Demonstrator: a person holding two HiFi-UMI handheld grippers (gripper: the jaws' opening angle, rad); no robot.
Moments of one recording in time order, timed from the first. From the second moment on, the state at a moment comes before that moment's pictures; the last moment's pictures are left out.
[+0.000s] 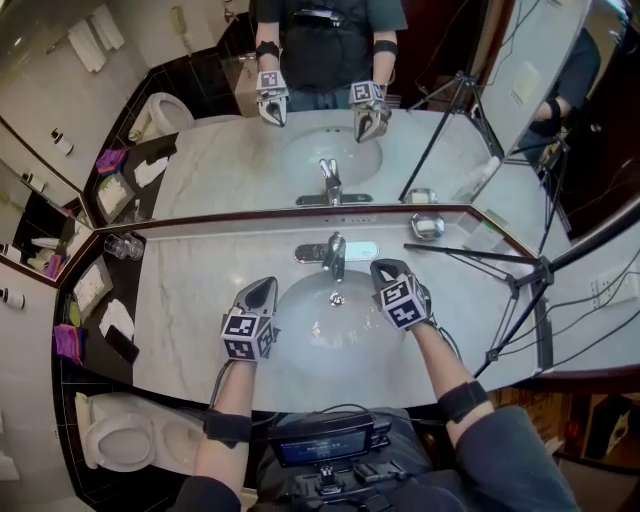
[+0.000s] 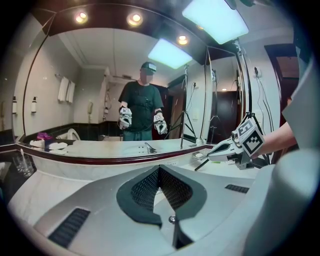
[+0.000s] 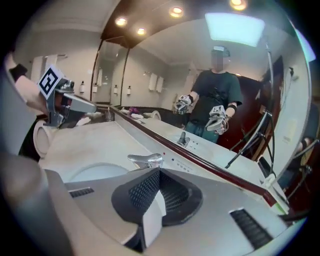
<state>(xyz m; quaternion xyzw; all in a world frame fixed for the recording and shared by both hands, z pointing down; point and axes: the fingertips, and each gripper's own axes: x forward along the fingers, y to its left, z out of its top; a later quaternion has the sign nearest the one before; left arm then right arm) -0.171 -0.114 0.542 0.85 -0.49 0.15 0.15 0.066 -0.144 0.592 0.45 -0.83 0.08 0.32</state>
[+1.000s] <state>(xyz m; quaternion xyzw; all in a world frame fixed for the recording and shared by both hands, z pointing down) -0.164 -0.110 0.548 0.85 -0.48 0.20 0.08 0.115 -0.098 0.588 0.50 -0.81 0.21 0.20</state>
